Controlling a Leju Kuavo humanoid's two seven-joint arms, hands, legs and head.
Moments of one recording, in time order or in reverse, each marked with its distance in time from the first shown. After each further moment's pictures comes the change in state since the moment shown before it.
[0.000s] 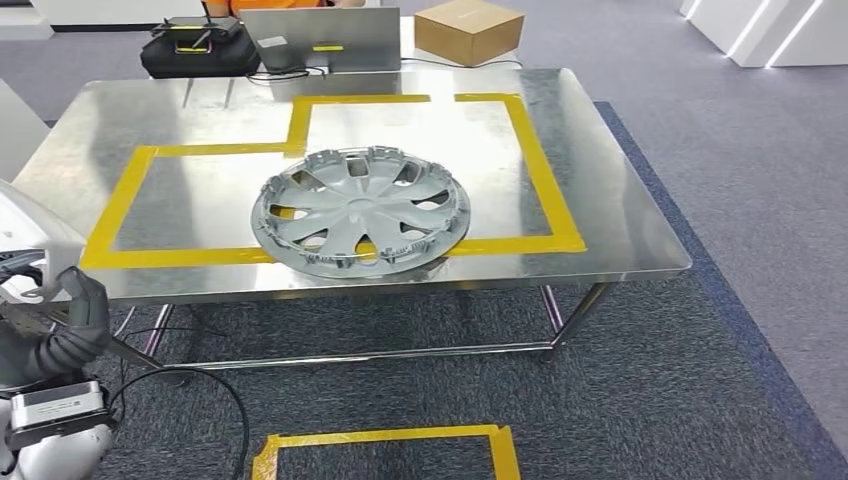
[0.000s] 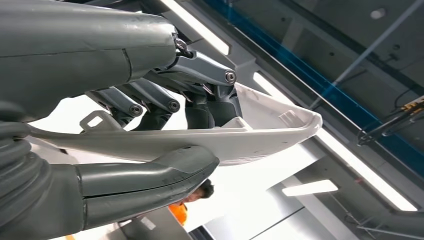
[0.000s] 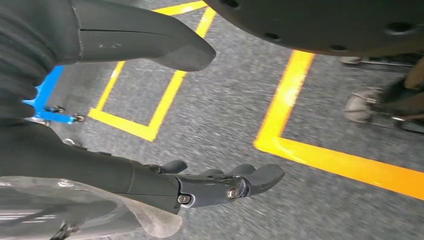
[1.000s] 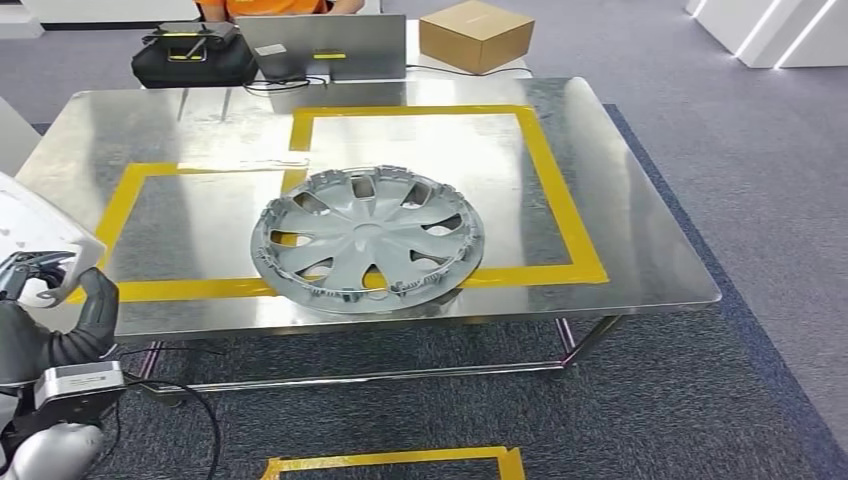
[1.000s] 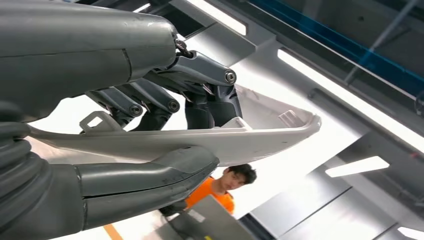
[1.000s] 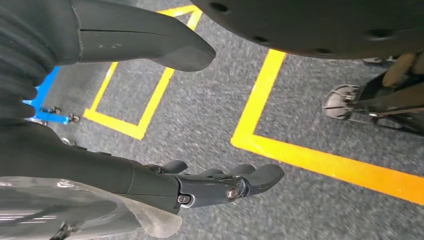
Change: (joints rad) left arm 0.009 0.091 -0.002 0.041 -0.066 -0.038 0.130; right arm -0.006 0.002 -0.011 0.000 0.010 -0.004 -0.006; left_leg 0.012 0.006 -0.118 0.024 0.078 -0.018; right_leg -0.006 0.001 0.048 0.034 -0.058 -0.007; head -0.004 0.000
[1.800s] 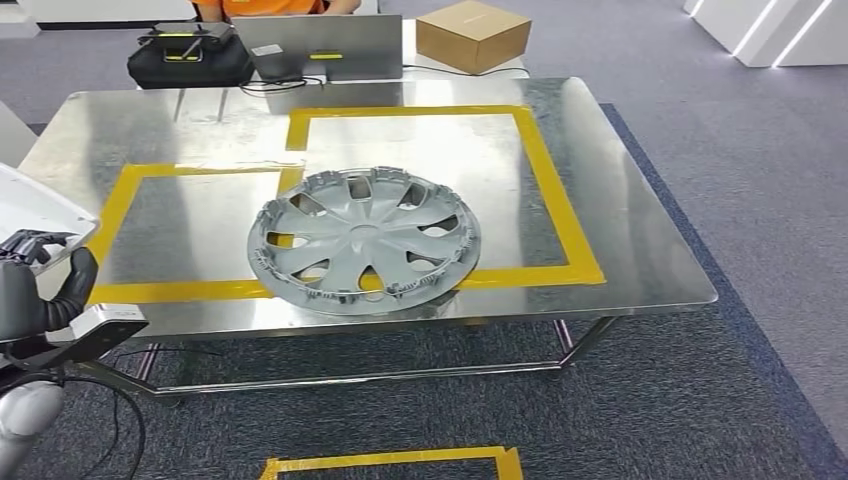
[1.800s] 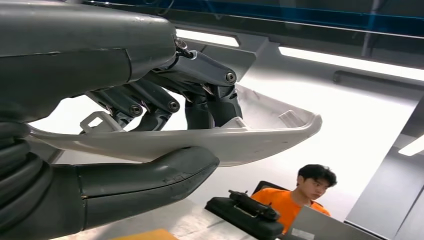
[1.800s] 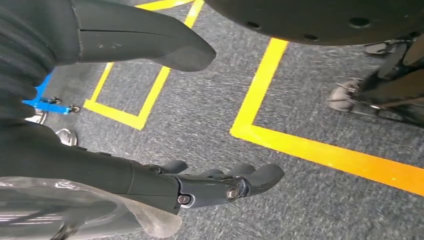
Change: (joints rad) left arm -0.125 0.146 0.088 0.283 -0.170 -0.038 0.072; right arm -0.009 -0.013 0.002 0.000 0.025 0.008 -0.008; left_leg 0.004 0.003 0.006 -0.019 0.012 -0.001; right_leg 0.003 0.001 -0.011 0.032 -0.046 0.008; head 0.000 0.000
